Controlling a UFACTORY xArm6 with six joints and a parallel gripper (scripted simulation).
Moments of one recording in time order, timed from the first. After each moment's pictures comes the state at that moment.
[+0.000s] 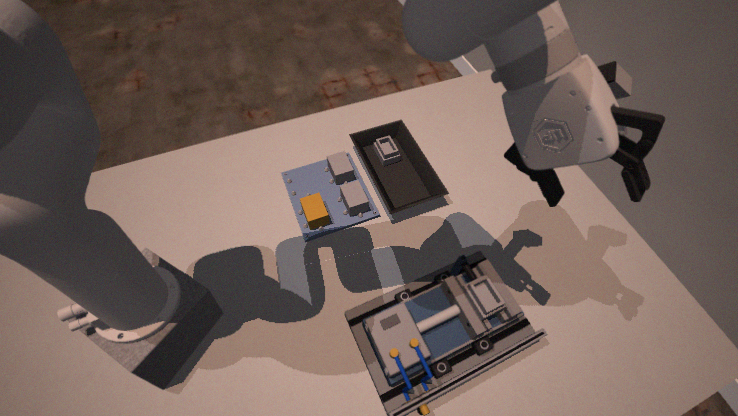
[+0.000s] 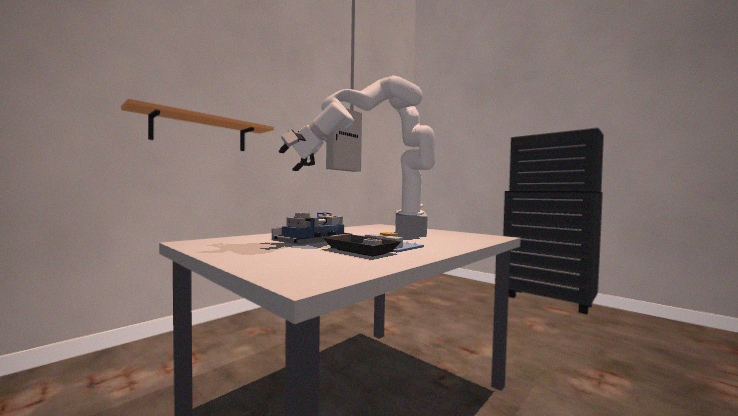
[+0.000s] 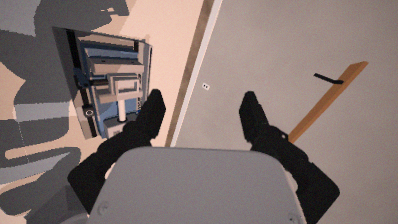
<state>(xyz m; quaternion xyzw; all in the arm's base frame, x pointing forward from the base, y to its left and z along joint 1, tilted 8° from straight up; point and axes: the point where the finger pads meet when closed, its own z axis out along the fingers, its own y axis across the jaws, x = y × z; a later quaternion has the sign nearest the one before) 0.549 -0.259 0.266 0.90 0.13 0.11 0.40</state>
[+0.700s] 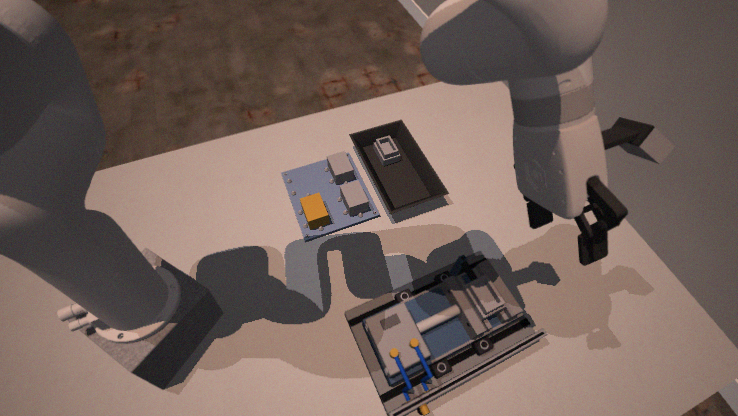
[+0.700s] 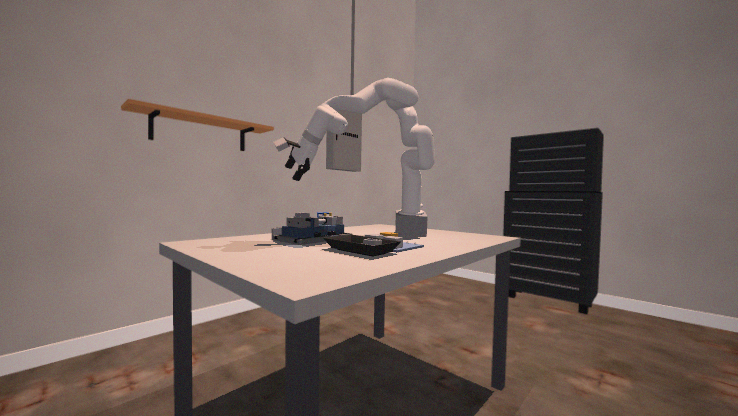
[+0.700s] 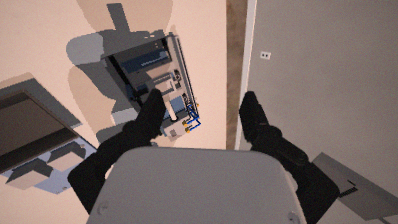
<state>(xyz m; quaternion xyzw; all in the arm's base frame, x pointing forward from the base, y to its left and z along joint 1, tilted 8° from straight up) 0.519 -0.275 0.217 0.95 -0.13 0.12 0.27</state>
